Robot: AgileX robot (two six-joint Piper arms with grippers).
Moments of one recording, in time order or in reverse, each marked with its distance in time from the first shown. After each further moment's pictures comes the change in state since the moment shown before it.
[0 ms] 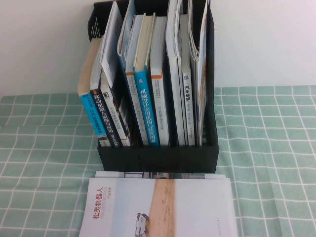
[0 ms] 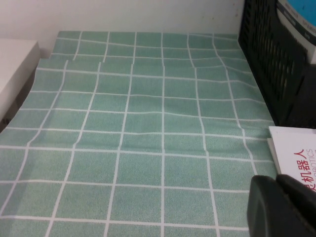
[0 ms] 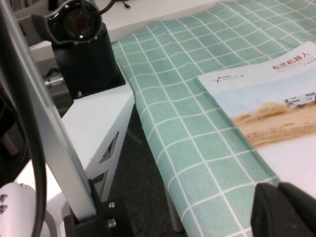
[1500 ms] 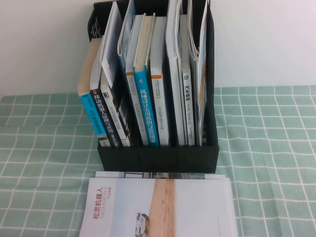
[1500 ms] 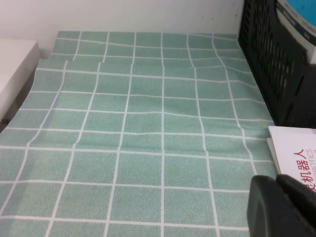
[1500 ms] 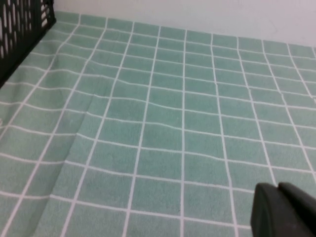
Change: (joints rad) right arm -0.839 0.000 0.200 -0.672 -0.335 0.413; left arm 0.000 -0.001 0.000 -0.002 0.000 0.002
